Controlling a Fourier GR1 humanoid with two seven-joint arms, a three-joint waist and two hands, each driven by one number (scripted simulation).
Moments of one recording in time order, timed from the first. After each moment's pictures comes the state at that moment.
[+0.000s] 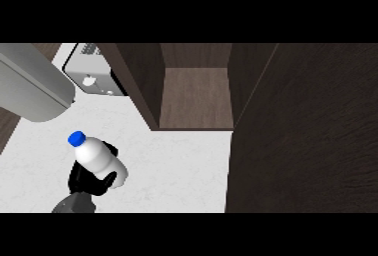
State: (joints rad) left arm -0.20 0.08 0.27 -0.77 0.41 -0.54 -0.45; right arm 0.61 -0.12 0.35 -2.16 -0.20 0.09 -0.23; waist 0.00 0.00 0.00
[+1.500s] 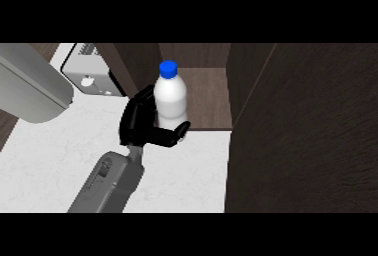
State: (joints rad) left arm -0.41 0.00 -0.21 -1.25 0.42 0.22 -0.18; right arm 0.58 -0.13 0.41 -2.15 -0.21 0.05 -0.23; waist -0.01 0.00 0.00
